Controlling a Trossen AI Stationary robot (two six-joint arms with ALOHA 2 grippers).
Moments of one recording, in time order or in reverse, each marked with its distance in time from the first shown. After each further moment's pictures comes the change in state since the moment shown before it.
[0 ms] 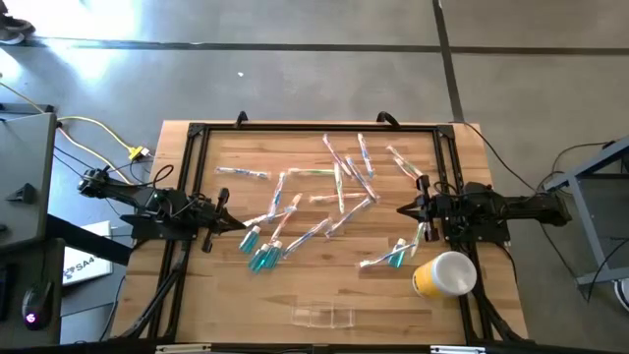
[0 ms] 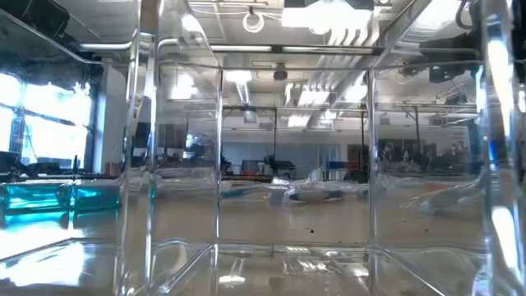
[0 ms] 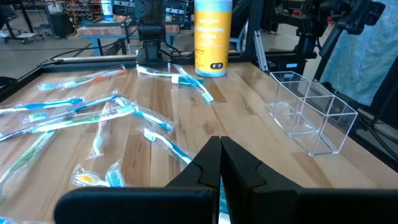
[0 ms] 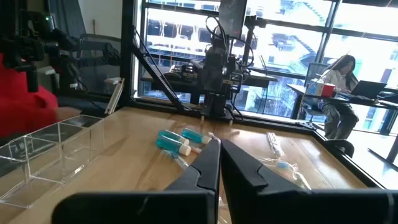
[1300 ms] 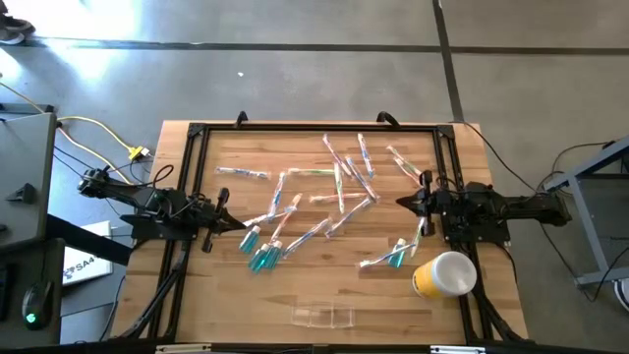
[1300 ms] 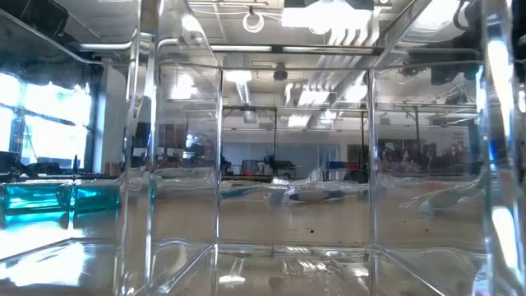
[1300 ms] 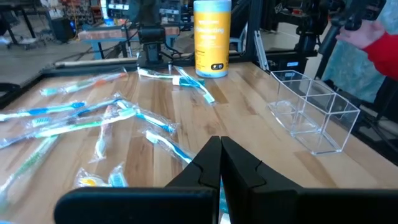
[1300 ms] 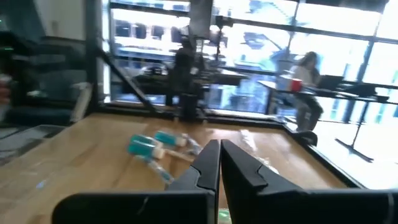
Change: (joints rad) left arm 0.000 0.000 -0.001 0.010 -0.001 0.038; right arm 0.000 0.000 0.000 0.020 0.152 0.020
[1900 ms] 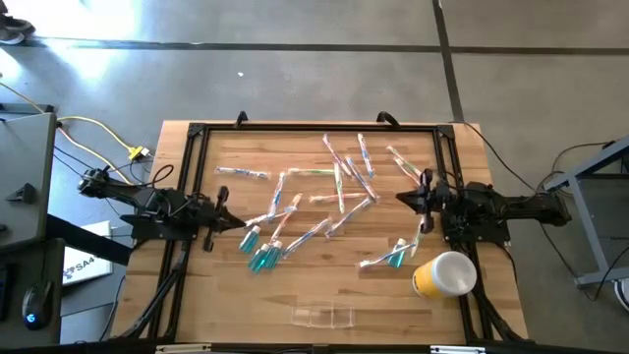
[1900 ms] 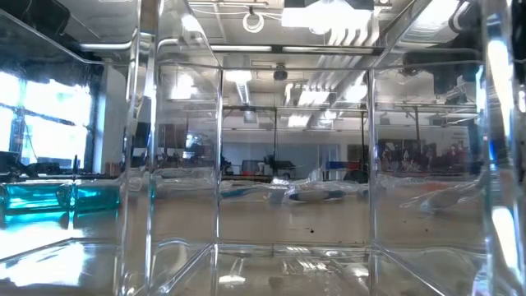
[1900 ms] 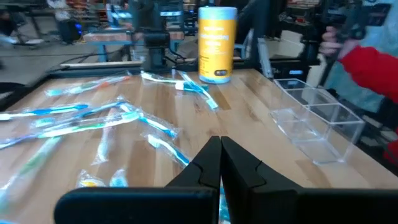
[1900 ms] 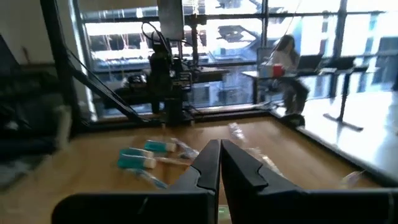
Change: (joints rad) left arm 0.000 0.000 0.000 0.028 -0.051 -0.028; right arm 0.000 0.000 0.000 0.003 0.069 0.202
